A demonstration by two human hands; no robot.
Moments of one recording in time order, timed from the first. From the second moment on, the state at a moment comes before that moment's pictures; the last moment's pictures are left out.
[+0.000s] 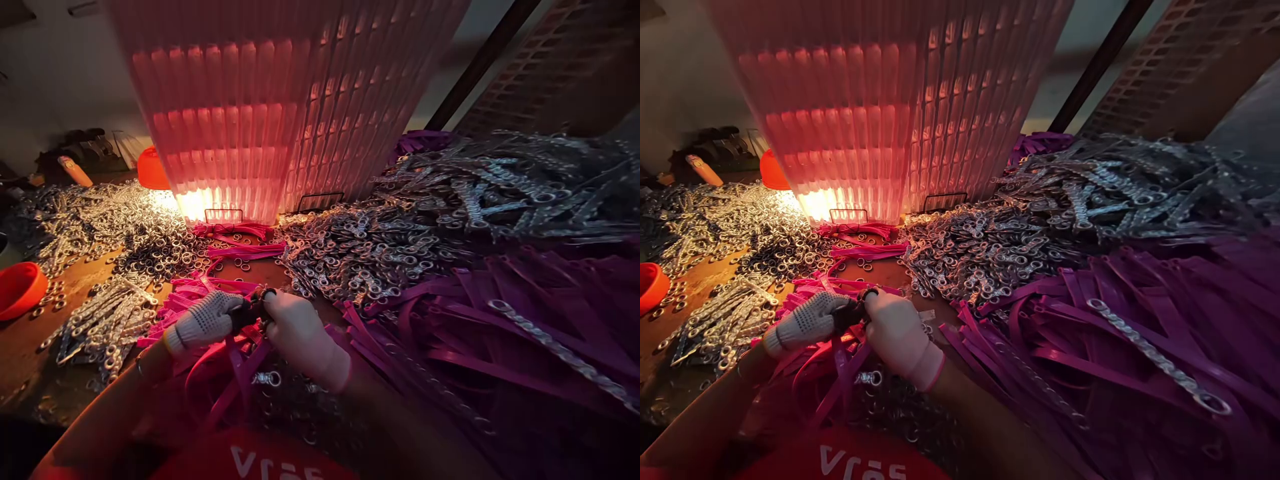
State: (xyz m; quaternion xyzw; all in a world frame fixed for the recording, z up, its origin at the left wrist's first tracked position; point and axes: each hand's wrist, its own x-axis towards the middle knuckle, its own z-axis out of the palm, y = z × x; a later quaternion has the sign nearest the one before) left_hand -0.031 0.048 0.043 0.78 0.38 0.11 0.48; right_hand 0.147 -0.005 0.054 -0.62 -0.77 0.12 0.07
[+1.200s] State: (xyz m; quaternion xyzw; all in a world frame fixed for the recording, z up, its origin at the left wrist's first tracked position) left_hand -0.039 0.059 0.026 0.39 0.36 0.19 0.82; right_hand 0.251 0.137 -0.018 -0.68 -0.74 -0.01 0.01
